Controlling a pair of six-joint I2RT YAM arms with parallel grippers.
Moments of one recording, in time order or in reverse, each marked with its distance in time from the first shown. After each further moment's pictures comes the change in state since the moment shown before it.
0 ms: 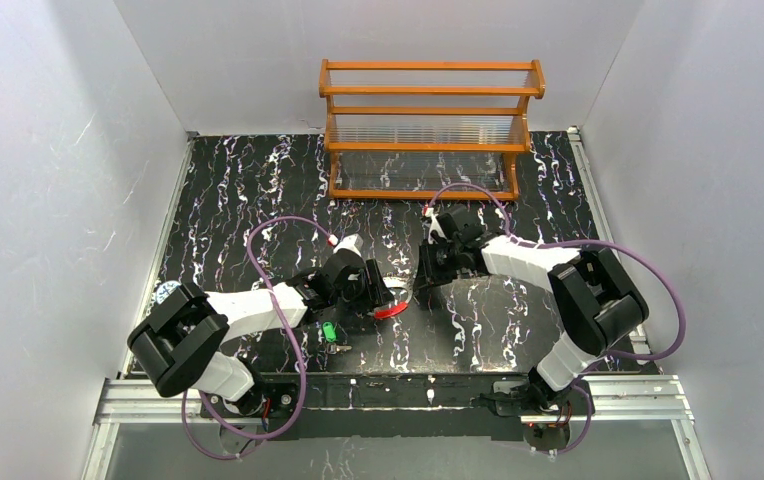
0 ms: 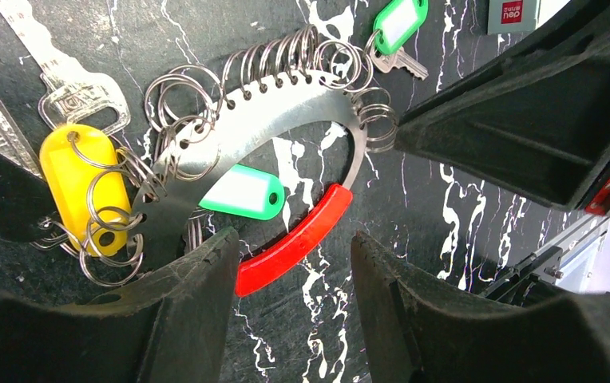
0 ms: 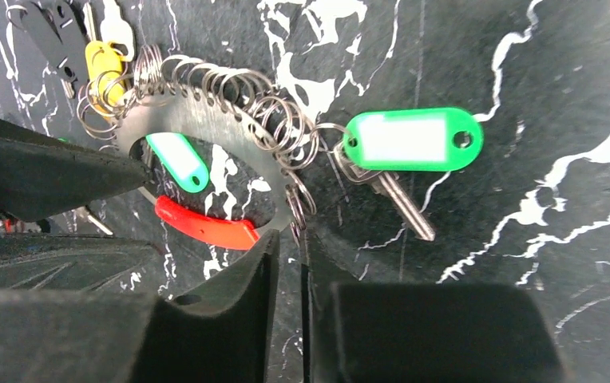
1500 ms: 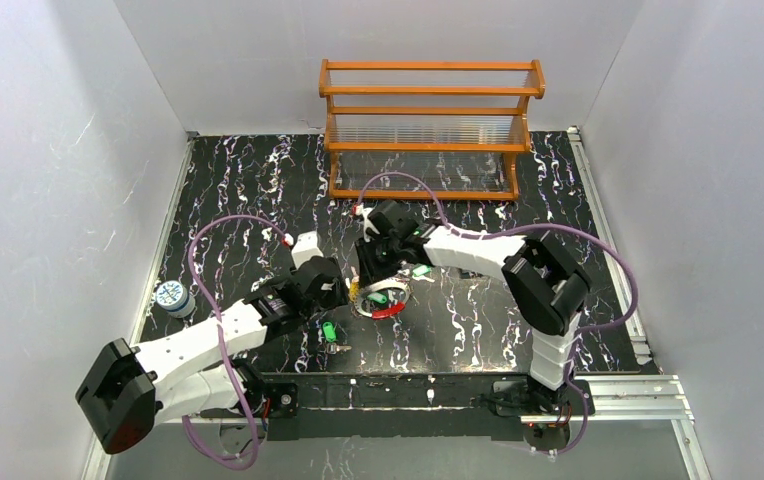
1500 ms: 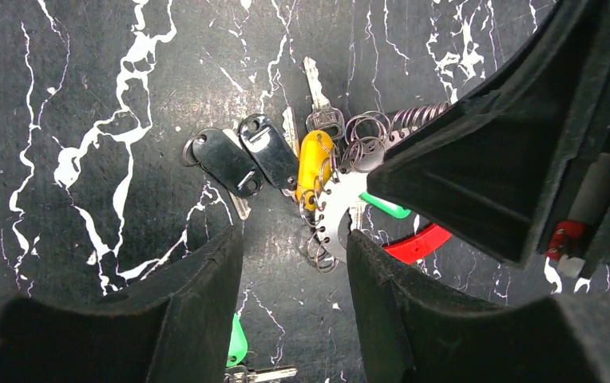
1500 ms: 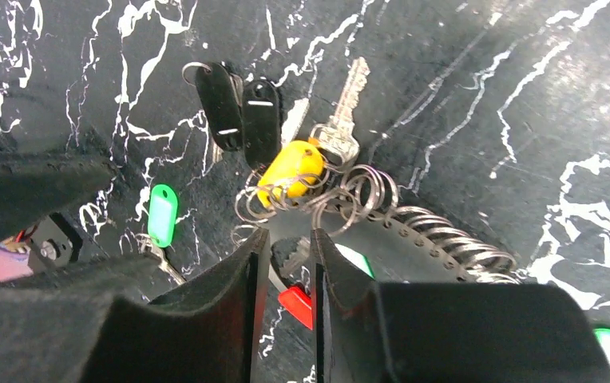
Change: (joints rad) left arm 0.000 -0.373 -0.018 -0.412 -0.397 0.066; right arm 0.252 0.227 0.352 -0.043 0.058 -0.021
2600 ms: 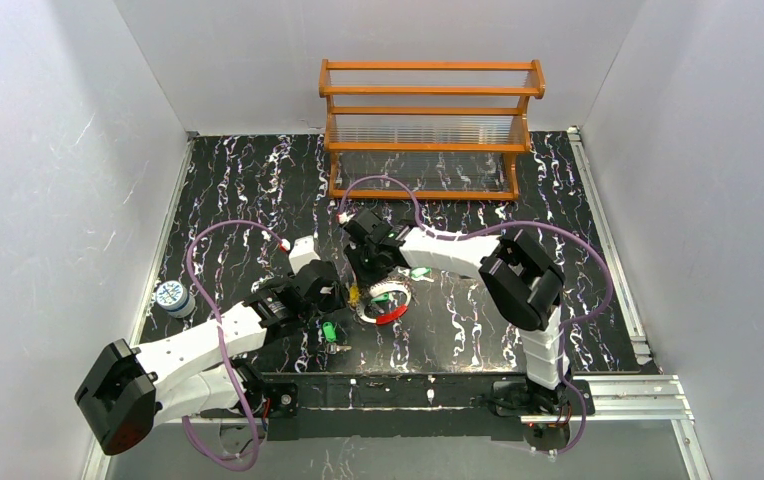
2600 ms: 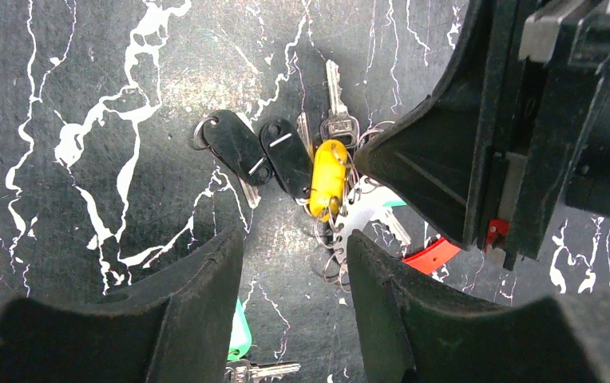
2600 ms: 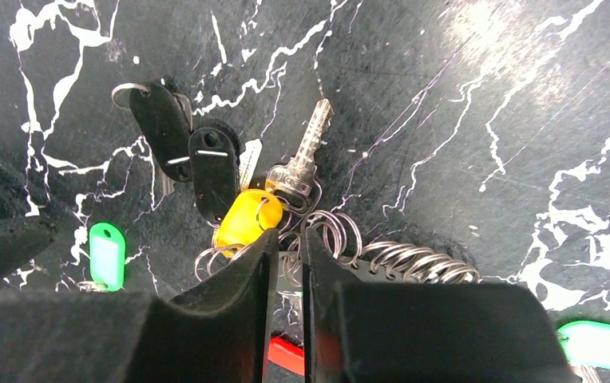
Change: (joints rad) left arm 0.000 -0.012 -0.034 -0.012 0.002 -0.056; right arm 0.108 0.141 0.194 -0.180 0.230 -0.008
